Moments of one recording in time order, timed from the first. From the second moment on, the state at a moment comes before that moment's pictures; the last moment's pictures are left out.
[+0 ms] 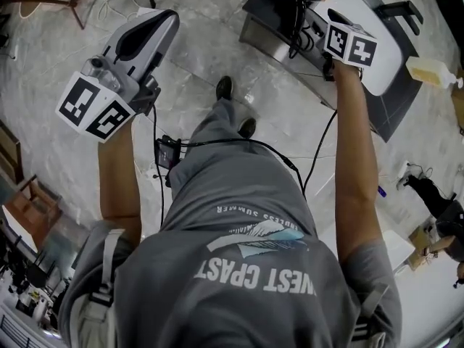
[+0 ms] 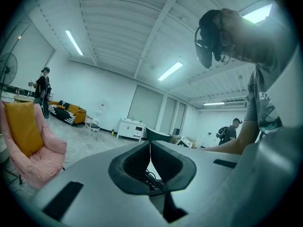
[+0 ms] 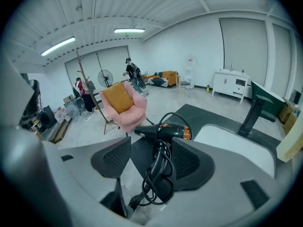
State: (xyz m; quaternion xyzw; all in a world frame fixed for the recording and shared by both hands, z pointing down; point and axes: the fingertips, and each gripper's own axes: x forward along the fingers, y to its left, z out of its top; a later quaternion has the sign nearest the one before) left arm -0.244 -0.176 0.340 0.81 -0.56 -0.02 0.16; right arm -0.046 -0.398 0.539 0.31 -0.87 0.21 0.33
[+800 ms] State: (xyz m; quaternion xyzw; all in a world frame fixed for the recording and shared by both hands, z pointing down) left arm -0.169 -0.116 0.285 0.85 -0.52 -0.01 0.10; right arm 0.015 -0.277 0.283 0.29 -0.95 0.08 0.09
